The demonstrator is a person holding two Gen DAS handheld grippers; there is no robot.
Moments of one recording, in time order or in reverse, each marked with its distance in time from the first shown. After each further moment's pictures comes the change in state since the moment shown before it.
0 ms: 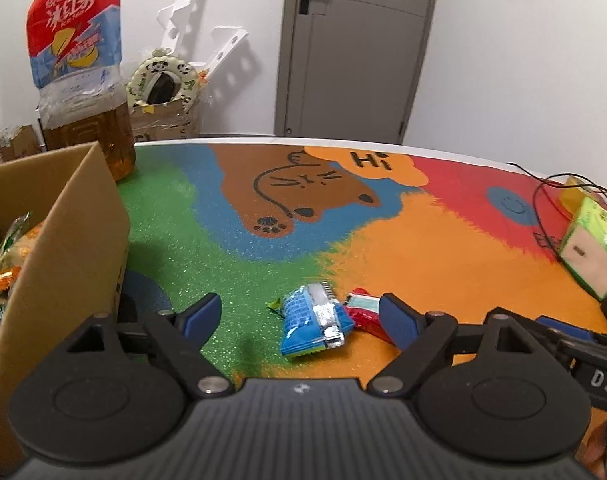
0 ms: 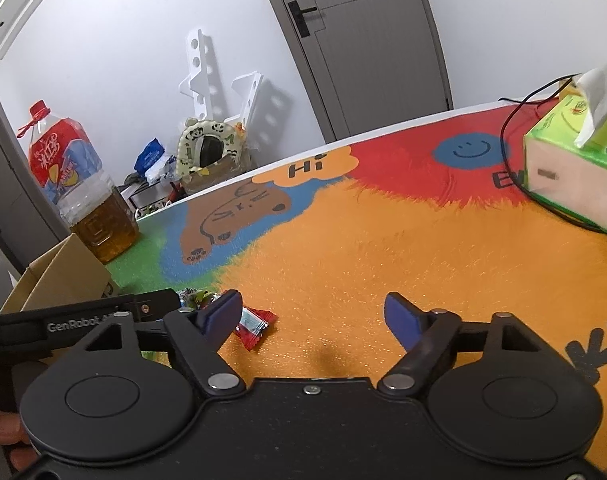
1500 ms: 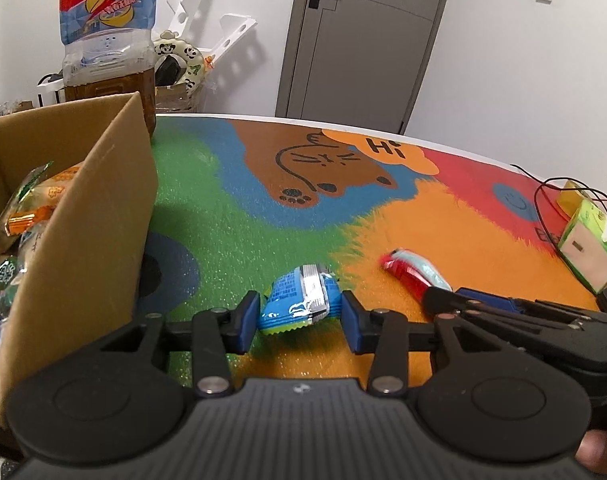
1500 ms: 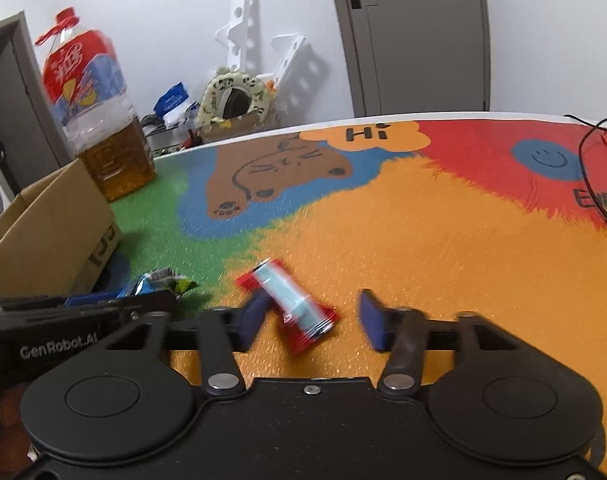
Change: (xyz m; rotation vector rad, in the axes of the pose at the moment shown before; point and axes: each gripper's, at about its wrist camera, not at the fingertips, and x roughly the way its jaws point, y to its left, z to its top) left arm -0.009 0.029 -0.021 -0.051 0.015 -0.041; right arm 0.042 0.050 -0.009 -0.183 0.093 0.003
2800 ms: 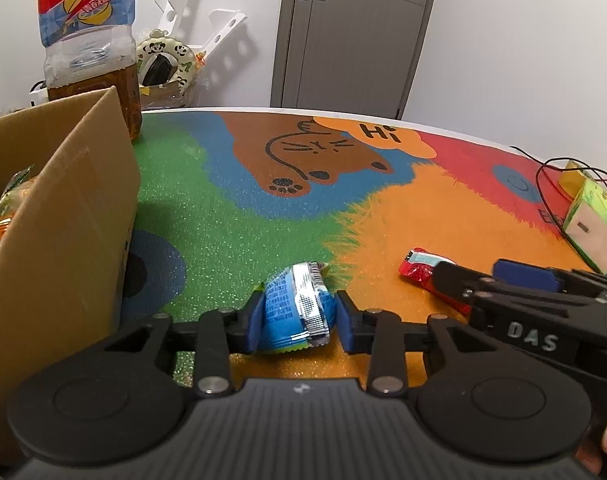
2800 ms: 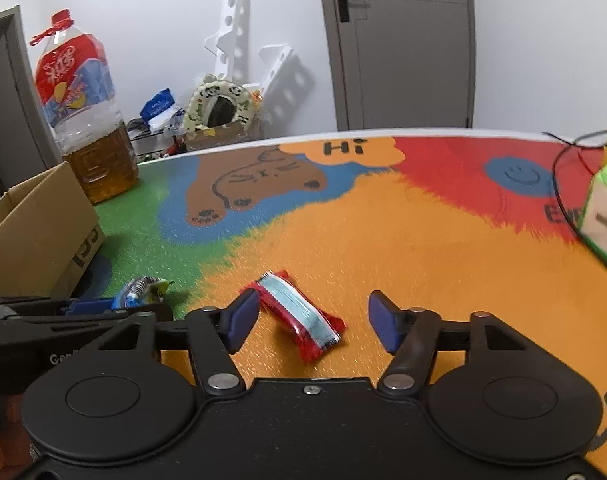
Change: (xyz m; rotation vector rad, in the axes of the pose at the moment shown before) left arm 0.011 -0.006 -0.002 0.043 0.021 0.003; right arm -0.007 -0.001 0.004 -0.050 -0.047 -0.060
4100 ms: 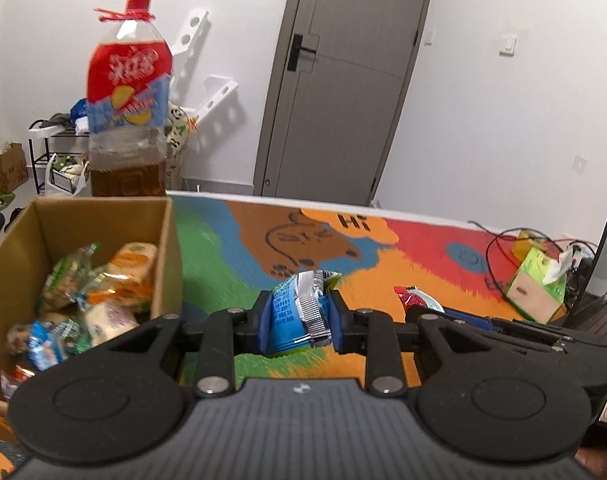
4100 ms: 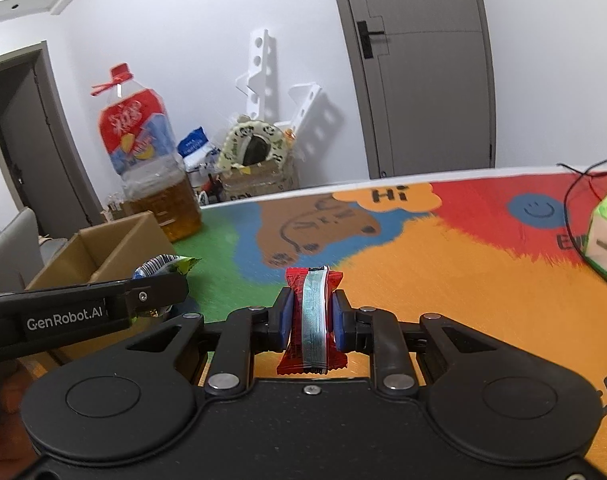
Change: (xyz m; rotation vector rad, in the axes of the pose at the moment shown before) left arm -0.099 0.023 0.017 -0.032 -0.207 -0.081; right arm -0.063 0.037 0.013 0.038 -0.112 0.091
